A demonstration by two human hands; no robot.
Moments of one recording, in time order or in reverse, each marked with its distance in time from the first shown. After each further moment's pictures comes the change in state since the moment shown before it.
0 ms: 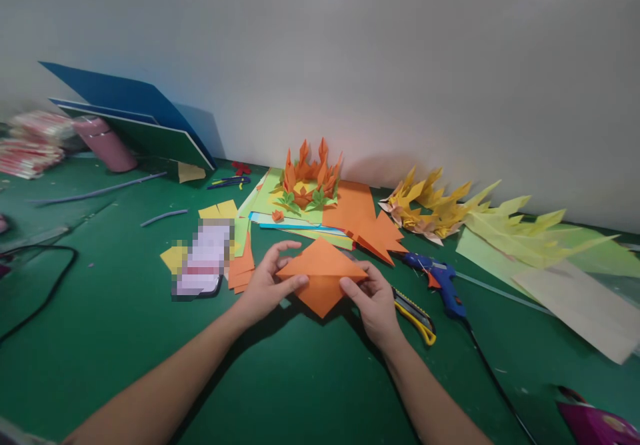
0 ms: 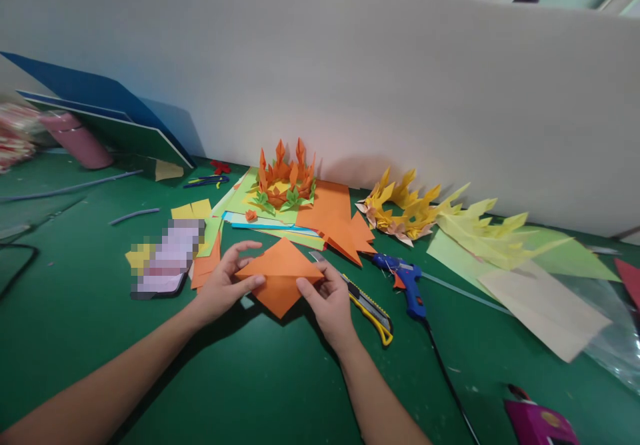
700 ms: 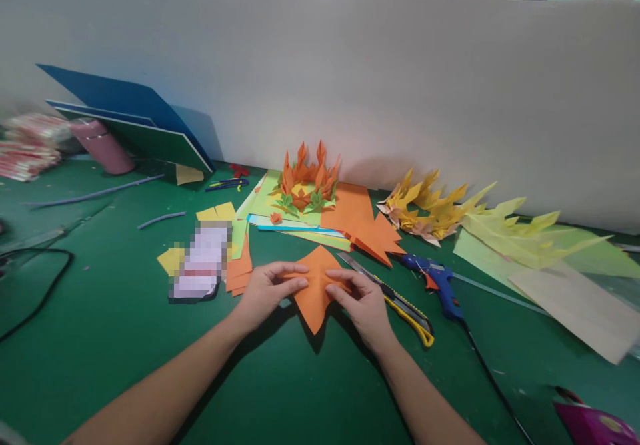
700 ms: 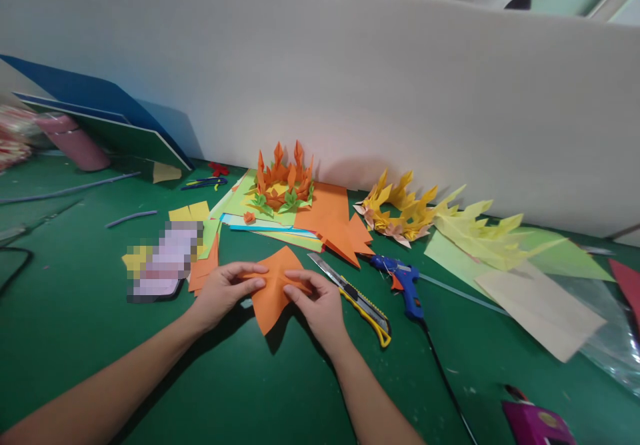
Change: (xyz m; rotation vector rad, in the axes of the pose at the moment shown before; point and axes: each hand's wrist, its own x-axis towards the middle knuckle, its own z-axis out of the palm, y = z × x) left_hand -0.001 -0.002 0.005 -0.034 0.086 -0.146; right_hand 0.000 0.002 0.004 -0.129 -0.021 0.037
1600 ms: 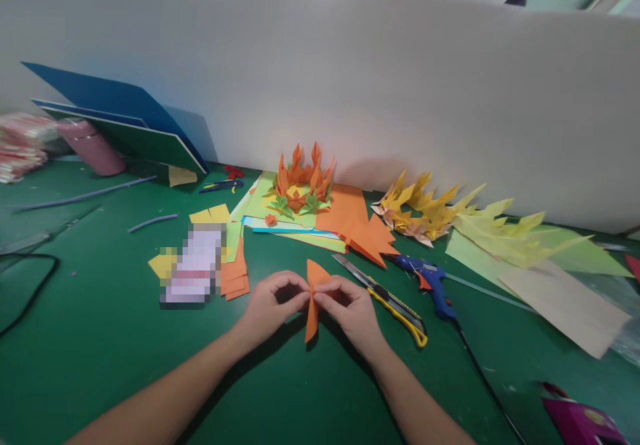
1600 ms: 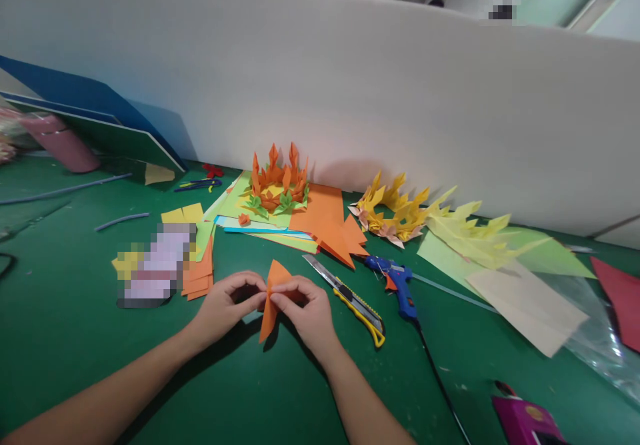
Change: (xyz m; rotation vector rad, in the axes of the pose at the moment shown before) left_hand -0.010 -0.002 0.011 0.176 -0.113 0.292; right_hand -0.004 -0.001 0.007 -0.011 -0.066 -0.057
